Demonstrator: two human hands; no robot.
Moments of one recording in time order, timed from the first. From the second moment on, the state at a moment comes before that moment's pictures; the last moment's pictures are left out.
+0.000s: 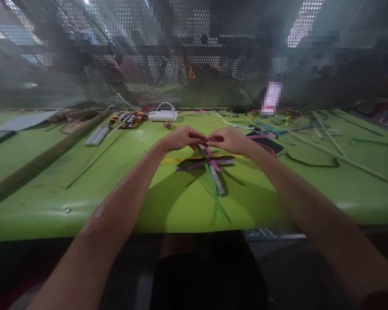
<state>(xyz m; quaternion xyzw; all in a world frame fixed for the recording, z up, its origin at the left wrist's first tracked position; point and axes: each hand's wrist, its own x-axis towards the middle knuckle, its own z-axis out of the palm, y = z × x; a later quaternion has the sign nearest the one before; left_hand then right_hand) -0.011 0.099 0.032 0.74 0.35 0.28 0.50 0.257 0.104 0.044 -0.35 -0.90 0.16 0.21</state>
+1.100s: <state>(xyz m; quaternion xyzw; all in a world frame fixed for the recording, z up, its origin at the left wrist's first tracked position) 0.006 0.023 -0.011 0.85 0.39 0.33 0.12 0.301 0.120 0.024 -0.38 -0.88 0.24 0.14</state>
